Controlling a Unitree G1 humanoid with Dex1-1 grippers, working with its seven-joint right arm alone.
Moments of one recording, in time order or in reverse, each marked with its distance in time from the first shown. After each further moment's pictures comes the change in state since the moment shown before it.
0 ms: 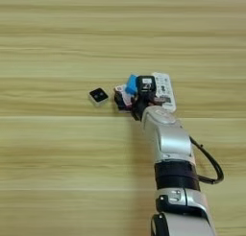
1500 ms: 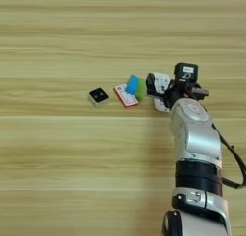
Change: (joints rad) arm 0.004 -0.062 -0.153 -0.066 0.023 -0.074 -0.112
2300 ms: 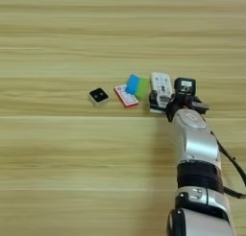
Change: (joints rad) arm -0.016 -0.035 0.022 0.198 -0.044 -0.037 -0.021
